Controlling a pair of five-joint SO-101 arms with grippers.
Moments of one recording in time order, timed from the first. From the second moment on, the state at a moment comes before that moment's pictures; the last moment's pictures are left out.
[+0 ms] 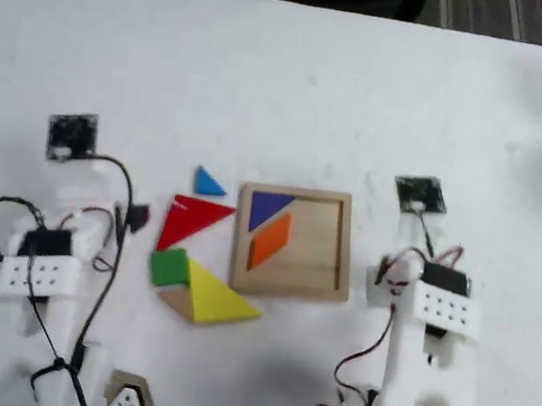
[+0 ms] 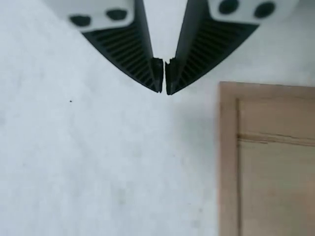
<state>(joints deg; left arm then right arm) -16.0 -44.9 70.5 41.9 1.9 4.5 -36.0 57.0 59.9 20.6</state>
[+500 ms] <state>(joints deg) -24.5 -45.1 70.3 41.1 3.2 -18.7 -26.5 51.6 55.5 5.8</state>
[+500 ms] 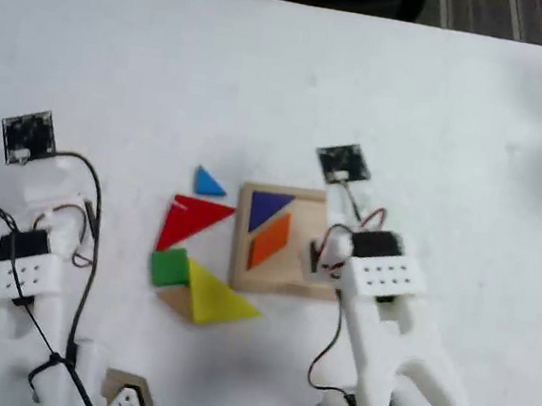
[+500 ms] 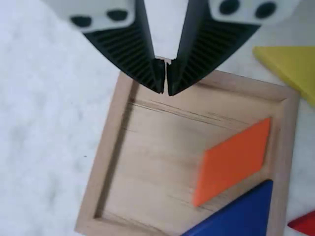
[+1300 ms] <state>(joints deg) -24.7 -45.1 70.3 41.1 6.1 -32.4 -11.1 51.8 40.2 -7.4</state>
